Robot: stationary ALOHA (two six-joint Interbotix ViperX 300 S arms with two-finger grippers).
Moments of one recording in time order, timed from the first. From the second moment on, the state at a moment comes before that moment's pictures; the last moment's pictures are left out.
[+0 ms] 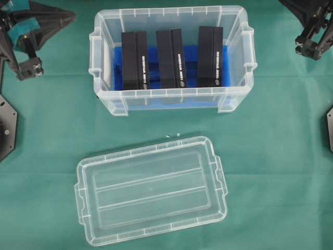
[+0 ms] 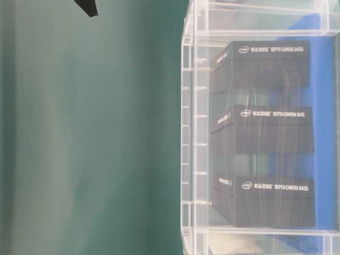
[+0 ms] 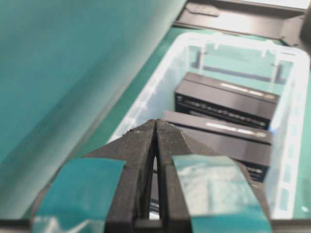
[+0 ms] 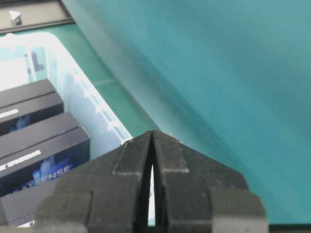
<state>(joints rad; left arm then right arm) 0.39 -0.83 0.93 0.32 0.04 -0.25 -0.47 -0.77 0.87 -0.90 0.12 0.94</state>
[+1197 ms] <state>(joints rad) 0.25 -0.83 0.94 0.31 0.04 -0.25 -0.33 -0.77 0.88 -0.90 0.12 0.94</state>
